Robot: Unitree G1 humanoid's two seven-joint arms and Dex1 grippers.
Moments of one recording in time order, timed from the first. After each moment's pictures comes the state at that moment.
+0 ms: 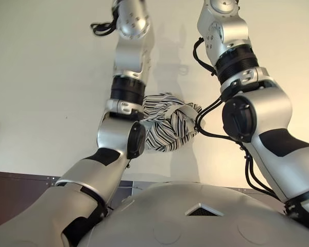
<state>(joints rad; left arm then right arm) -0.74 -0.04 0.13 0.50 0.02 0.02 0.35 -1.06 0.11 -0.15 0.95 0.04 -0.08 -0.30</state>
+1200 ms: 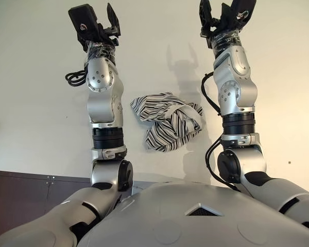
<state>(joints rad) -0.34 0.02 0.12 0.03 -0.03 0.21 0.17 -0.52 0.13 -0.08 0.27 0.23 0.18 0.02</state>
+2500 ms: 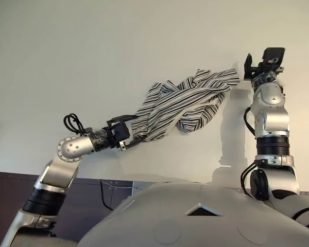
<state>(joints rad) 0.32 0.79 -0.18 -0.18 -0.09 -0.12 -0.80 -0.26 -0.19 -0.12 0.21 0.13 0.24 -0.03</state>
